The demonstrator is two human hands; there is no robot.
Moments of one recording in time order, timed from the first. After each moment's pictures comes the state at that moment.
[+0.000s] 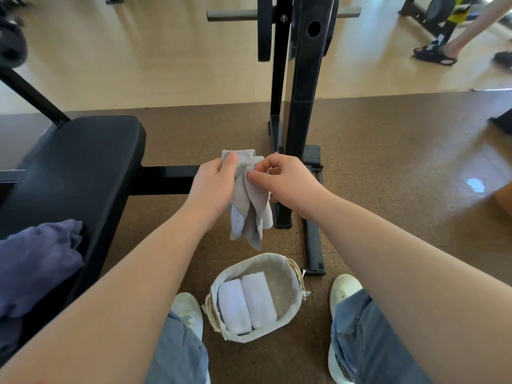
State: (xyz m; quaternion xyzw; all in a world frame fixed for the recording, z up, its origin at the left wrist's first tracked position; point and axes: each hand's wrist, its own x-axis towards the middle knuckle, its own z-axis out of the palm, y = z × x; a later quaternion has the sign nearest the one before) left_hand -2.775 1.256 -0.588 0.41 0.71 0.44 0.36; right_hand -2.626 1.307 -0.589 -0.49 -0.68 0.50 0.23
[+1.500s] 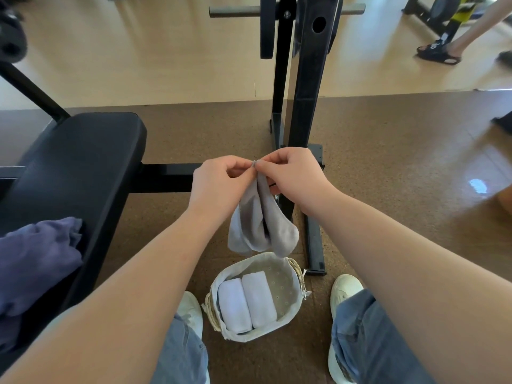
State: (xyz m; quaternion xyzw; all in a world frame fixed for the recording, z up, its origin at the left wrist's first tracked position) left_hand -2.775 1.251 -0.594 0.49 0.71 0.42 0.28; right_hand -2.626 1.314 -0.586 -0.51 -0.65 0.48 0.28
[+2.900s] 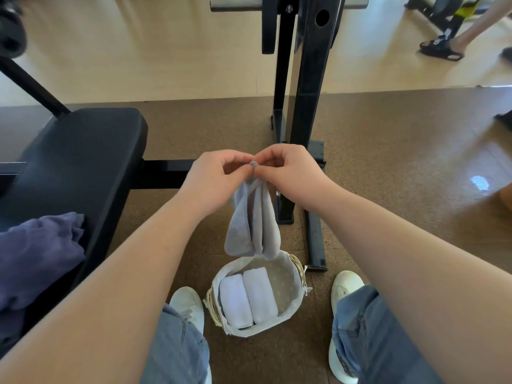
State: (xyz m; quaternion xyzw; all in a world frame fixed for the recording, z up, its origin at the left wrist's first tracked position) left_hand -2.792 1.248 -0.582 0.55 0.69 0.35 0.31; right_hand -2.625 1.309 -0.585 -0.45 -0.72 0.46 0.26
